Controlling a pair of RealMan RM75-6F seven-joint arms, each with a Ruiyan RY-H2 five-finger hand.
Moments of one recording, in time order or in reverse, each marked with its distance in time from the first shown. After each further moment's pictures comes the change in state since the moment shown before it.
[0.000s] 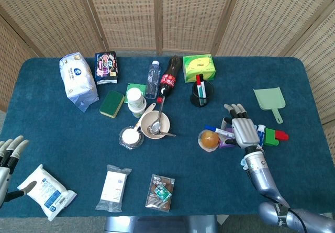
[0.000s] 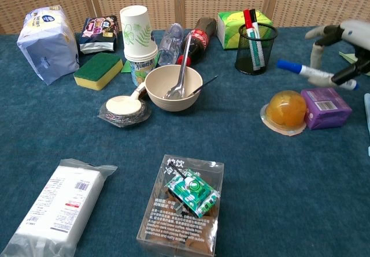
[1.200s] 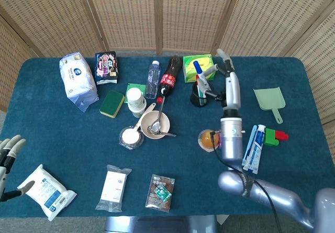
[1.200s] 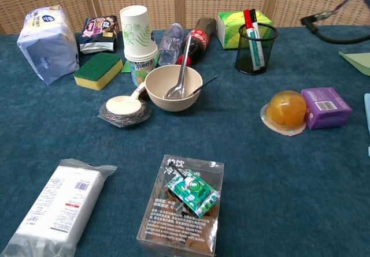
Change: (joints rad) left arm -0.003 0.026 0.001 0.004 -0.006 0.004 -0.067; right arm 0.262 -0.233 0.456 -0.037 0.287 0.167 0.264
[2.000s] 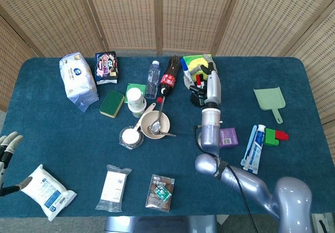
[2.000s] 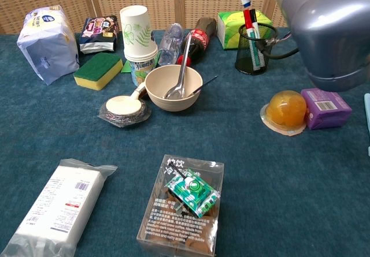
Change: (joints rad) left arm -0.029 -0.003 -0.028 -0.005 -0.086 -0.045 0.015; right arm 0.200 -0.215 0.060 0.426 0.157 -0.128 0.012
